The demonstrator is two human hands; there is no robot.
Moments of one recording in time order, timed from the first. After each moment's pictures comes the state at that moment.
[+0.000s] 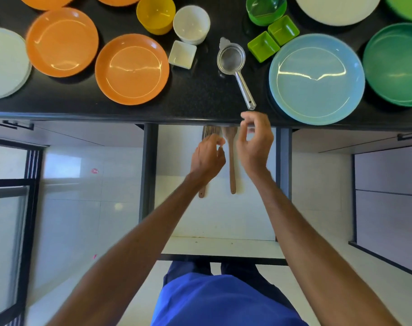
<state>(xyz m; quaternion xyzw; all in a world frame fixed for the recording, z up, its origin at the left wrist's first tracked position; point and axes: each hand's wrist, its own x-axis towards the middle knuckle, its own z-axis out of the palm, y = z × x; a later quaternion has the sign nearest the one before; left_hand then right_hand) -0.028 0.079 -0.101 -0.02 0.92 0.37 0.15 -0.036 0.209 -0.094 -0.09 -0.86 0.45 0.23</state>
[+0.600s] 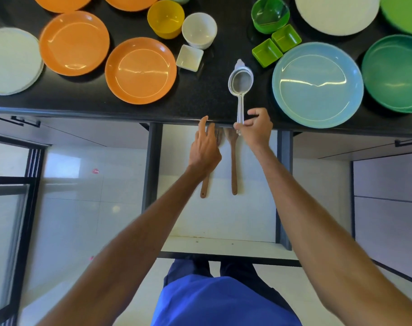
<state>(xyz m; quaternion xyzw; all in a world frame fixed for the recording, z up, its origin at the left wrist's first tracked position) -0.041 0.062 -0.109 0.00 0.94 0.30 0.15 -0.081 0.217 -0.103 -0.25 -0.84 0.48 -0.01</state>
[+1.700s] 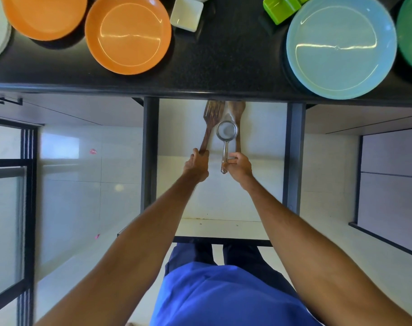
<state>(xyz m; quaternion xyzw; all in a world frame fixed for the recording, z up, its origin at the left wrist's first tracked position) 0.035 0.023 -0.233 0.03 0.91 0.13 0.39 0.057 0.185 -0.224 -0.34 -0.75 0.49 -0.29</state>
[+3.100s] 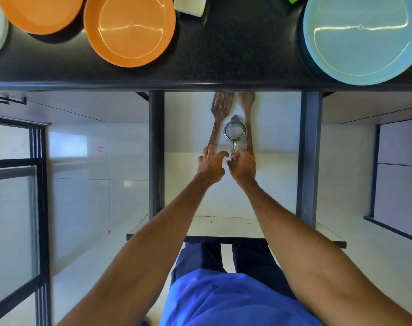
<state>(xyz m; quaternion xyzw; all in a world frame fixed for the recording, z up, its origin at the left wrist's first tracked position) 0.048 0.034 -0.231 0.05 0.91 0.19 0.37 0.074 0.157 -0.264 -0.25 -0.88 0.37 -0.17</state>
